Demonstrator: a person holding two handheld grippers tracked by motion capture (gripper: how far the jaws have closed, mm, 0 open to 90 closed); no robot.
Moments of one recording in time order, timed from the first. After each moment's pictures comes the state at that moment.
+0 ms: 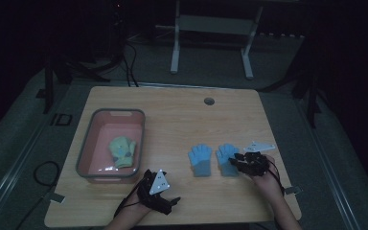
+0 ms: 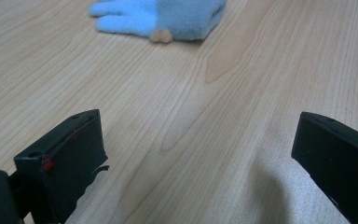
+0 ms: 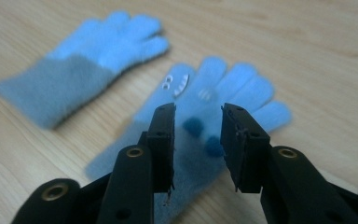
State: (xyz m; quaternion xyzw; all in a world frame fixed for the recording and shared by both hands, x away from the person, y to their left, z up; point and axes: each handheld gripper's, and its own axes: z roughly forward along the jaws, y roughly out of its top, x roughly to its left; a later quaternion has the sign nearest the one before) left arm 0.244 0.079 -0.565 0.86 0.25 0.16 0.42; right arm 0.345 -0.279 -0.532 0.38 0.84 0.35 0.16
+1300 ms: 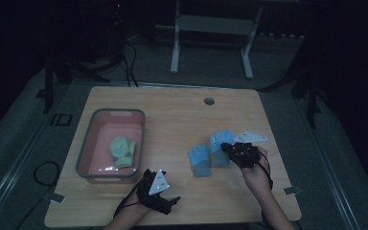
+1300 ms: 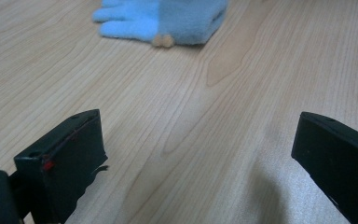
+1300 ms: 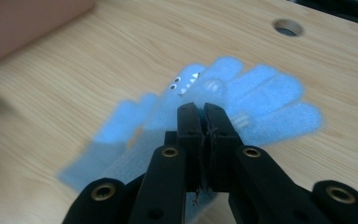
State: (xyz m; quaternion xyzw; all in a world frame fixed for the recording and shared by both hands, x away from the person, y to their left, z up) left arm 0.243 0.080 -0.564 0.86 0.24 0.16 0.42; right arm 0.337 -0.222 -0.471 0.38 0.82 0.39 0.20
